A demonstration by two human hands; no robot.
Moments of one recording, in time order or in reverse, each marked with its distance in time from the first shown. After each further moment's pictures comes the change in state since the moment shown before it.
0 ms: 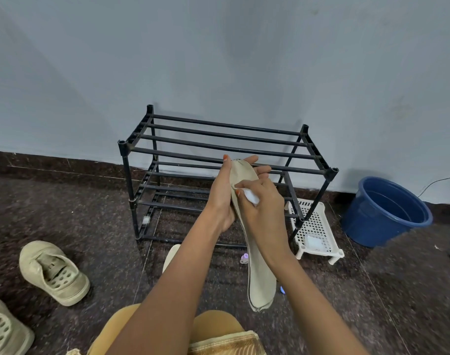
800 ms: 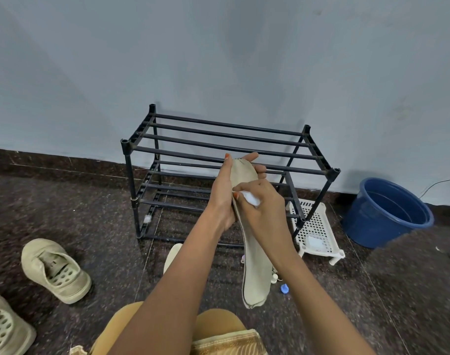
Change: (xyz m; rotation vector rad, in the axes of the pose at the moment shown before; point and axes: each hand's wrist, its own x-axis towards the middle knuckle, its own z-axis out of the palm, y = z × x) left_hand 0.000 0.000 -0.001 -0.082 -0.014 0.041; right_hand 0.000 -0.011 -0.006 0.048 -0.118 0.020
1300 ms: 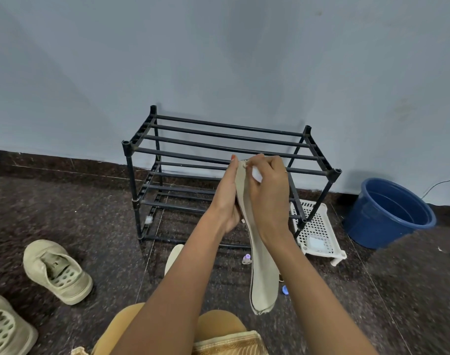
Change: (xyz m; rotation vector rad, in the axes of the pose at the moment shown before) left_hand -0.005 0.002 0.001 0.117 -0.010 -0.095; right_hand 0.028 0.000 0.008 -0.291 0.288 -0.094
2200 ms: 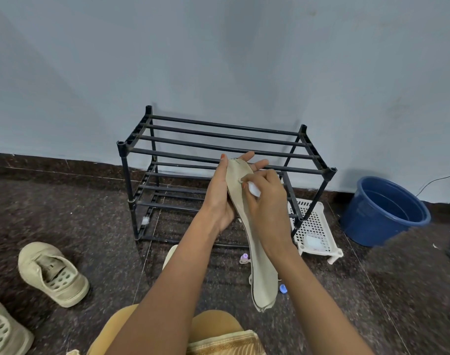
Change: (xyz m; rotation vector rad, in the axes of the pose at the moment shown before) left_hand -0.001 0.004 0.002 -0.132 -0.028 0.045; right_hand -0.018 0.012 -0.010 0.051 -0.135 0.034
